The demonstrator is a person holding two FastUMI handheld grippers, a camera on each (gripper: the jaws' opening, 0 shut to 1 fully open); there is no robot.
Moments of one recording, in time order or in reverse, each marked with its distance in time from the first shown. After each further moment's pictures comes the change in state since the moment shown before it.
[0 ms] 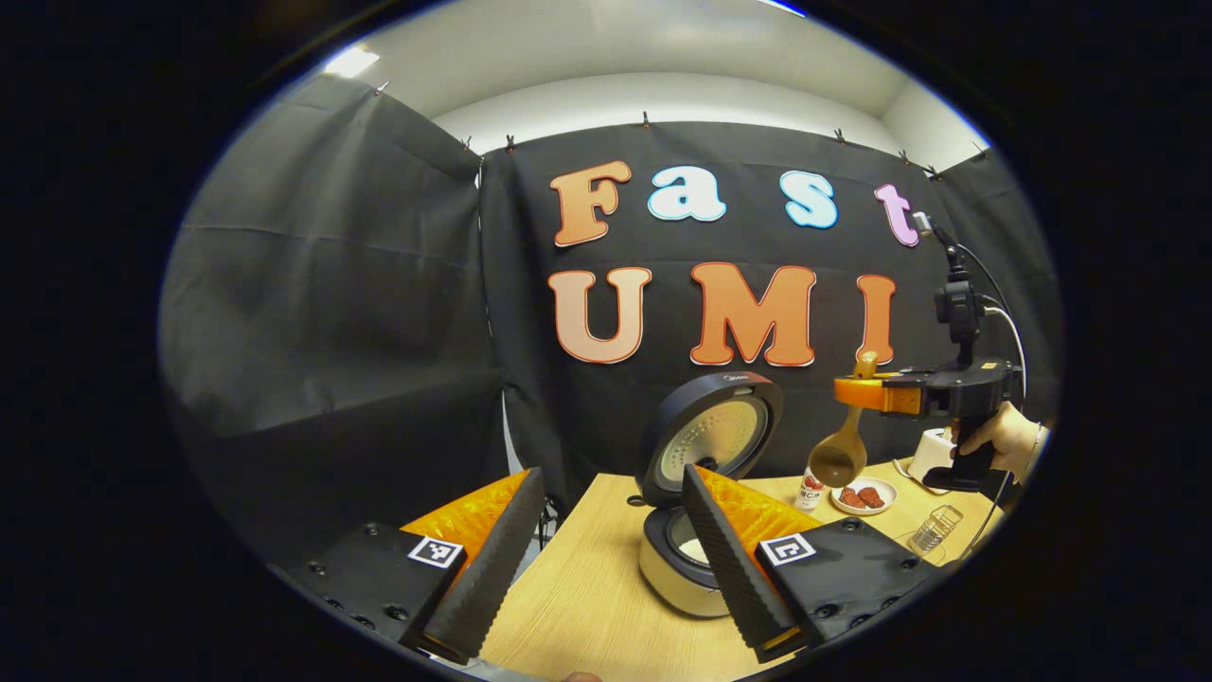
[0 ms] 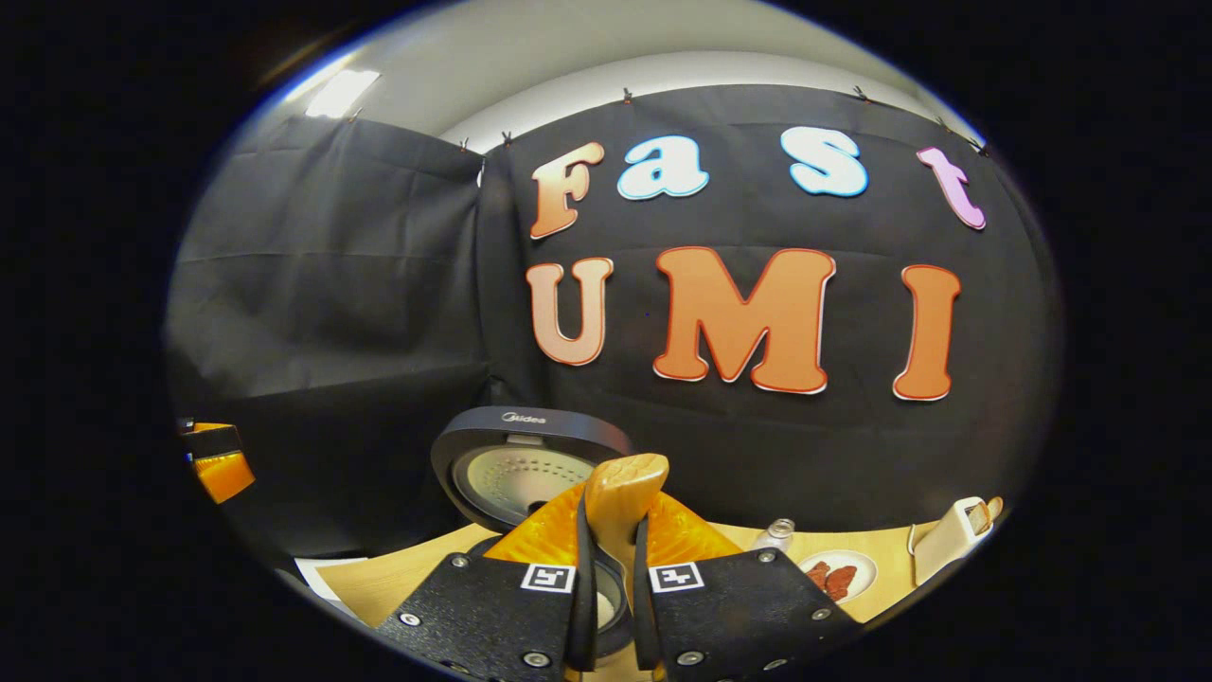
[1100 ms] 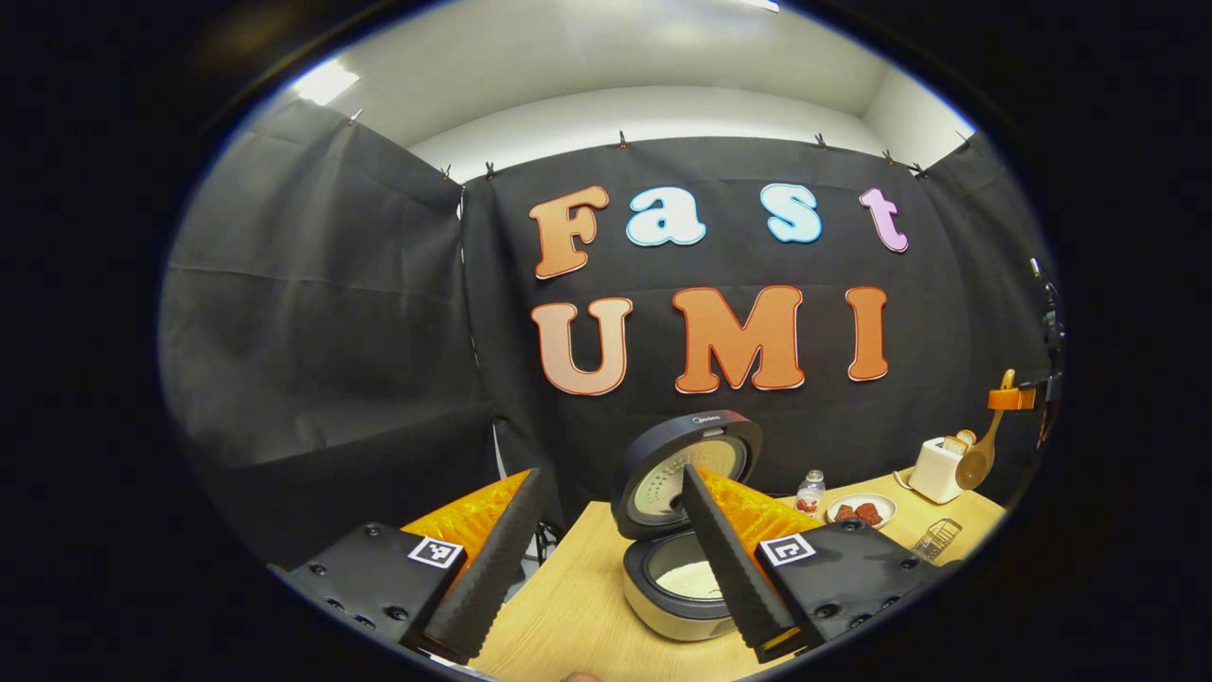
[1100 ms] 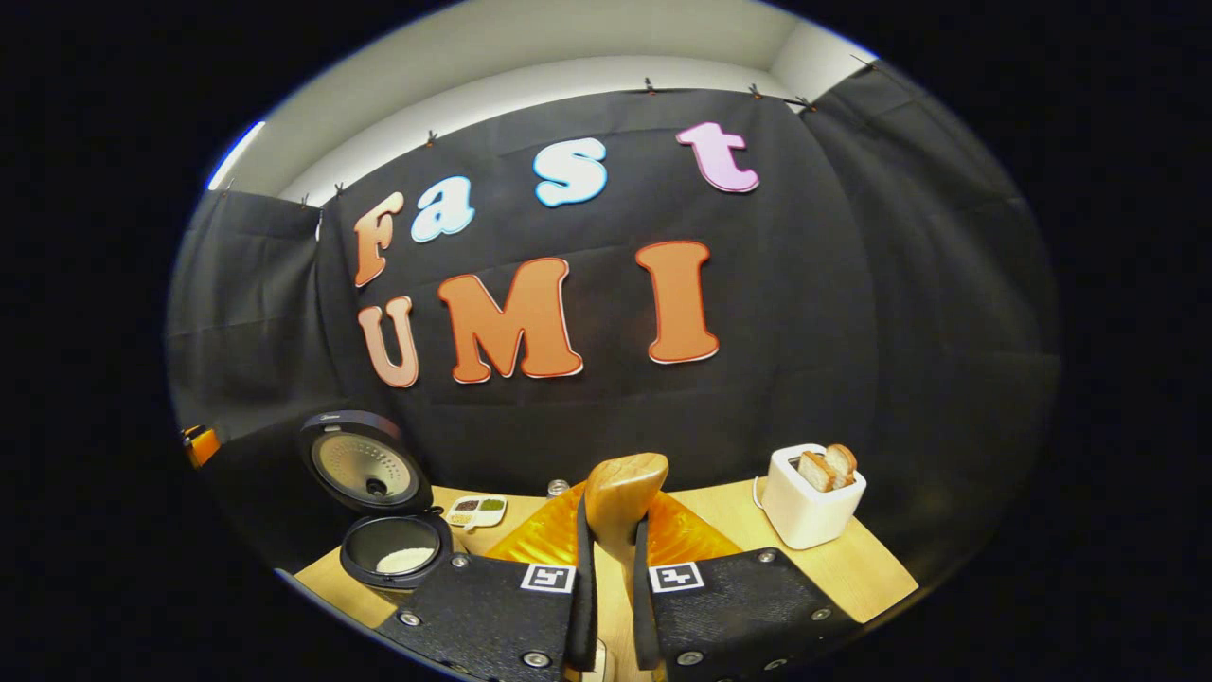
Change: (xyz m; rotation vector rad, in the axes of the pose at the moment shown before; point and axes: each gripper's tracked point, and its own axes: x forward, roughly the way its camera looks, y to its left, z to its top) left arm 0.010 -0.045 0.038 0.048 -0.061 -0.001; right arm -0.176 -0.247 -0.047 0.216 0.011 -0.415
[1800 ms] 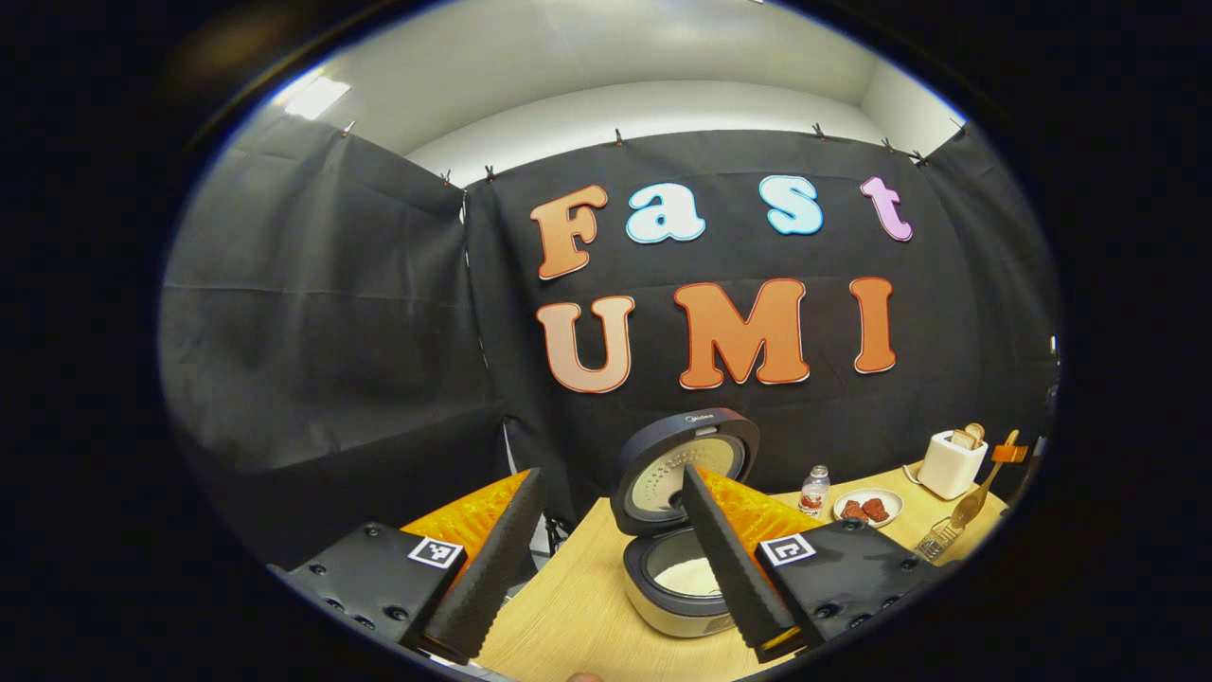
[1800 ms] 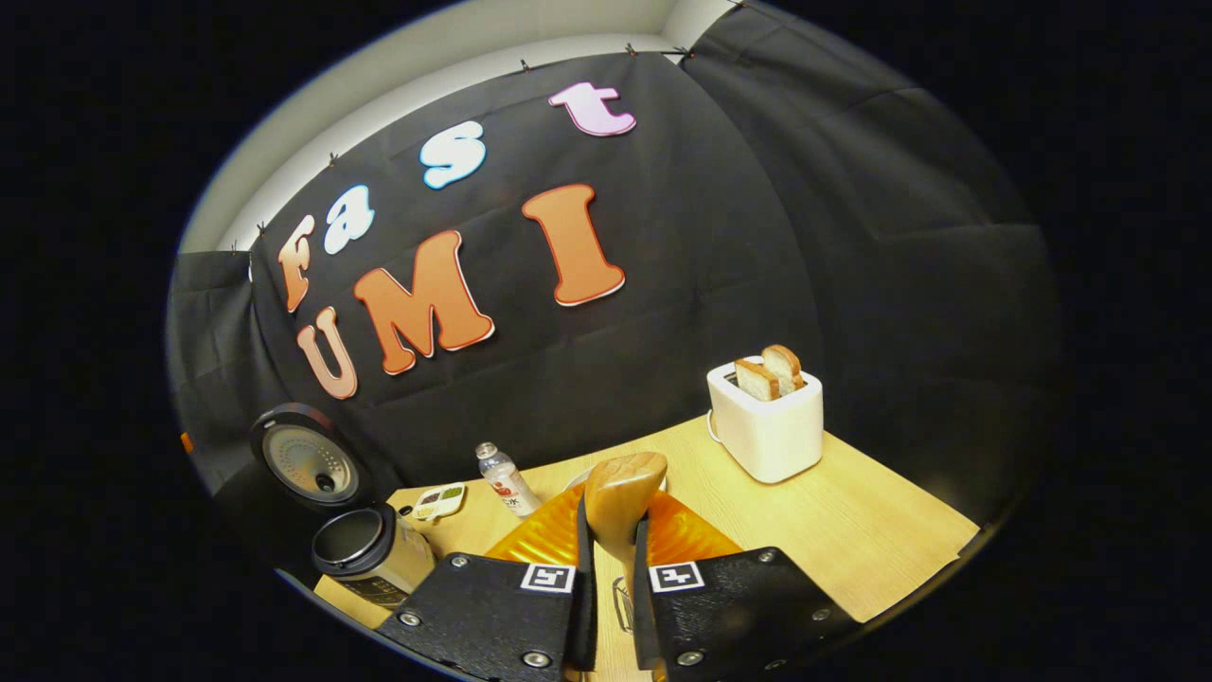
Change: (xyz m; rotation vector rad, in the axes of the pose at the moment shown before) left arm -0.011 -0.013 0.006 0.029 0.021 0.050; right arm 0.024 -0.088 -0.116 0.214 0.103 -0.103
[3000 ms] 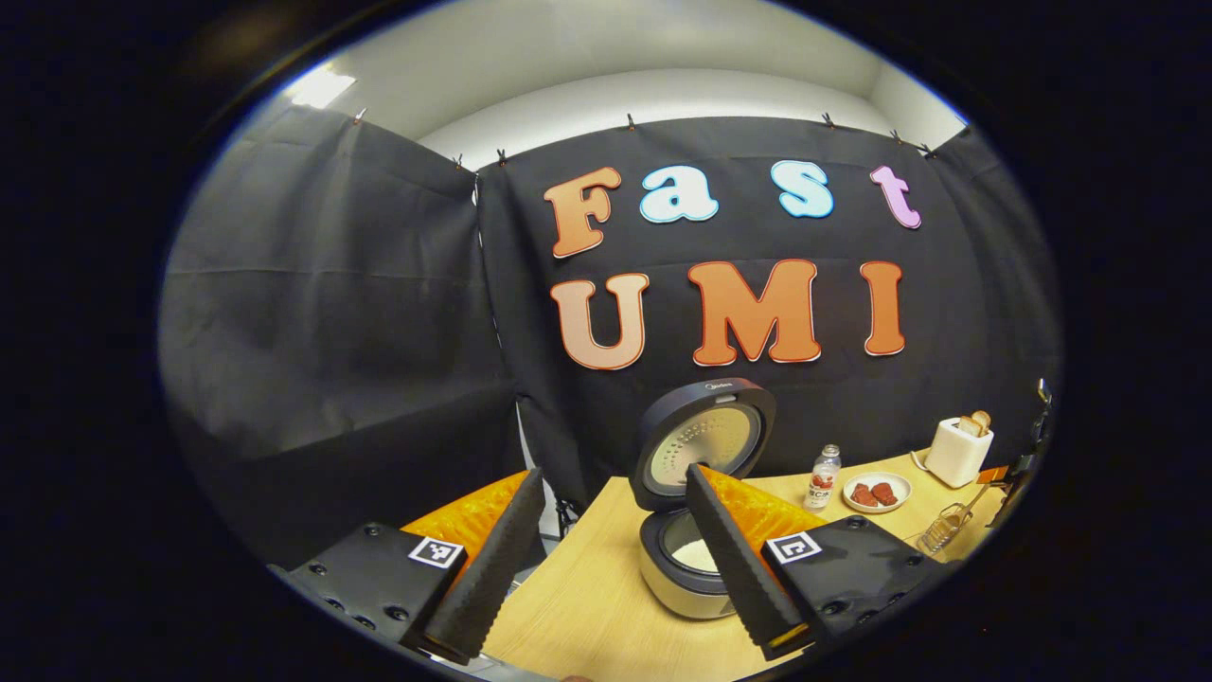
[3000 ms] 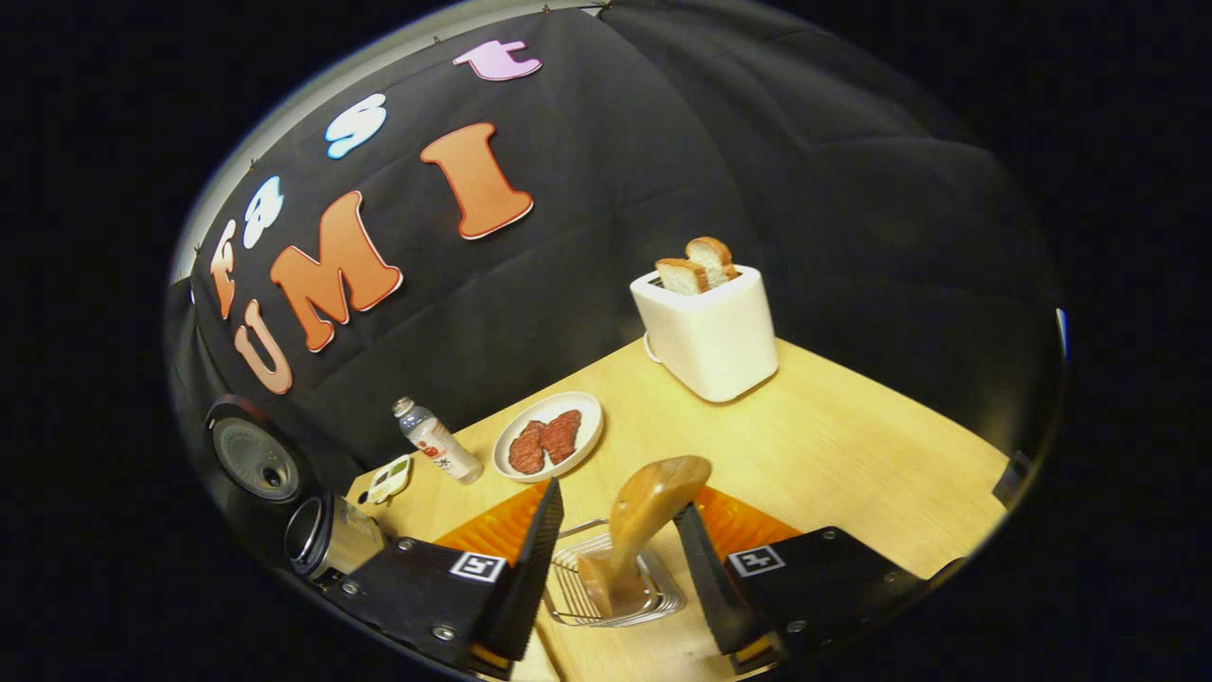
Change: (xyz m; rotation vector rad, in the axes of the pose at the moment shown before) left arm -0.014 0.024 -0.027 -0.025 0.050 0.016; right arm 0.014 -0.073 -0.062 0.104 0.132 -0.225
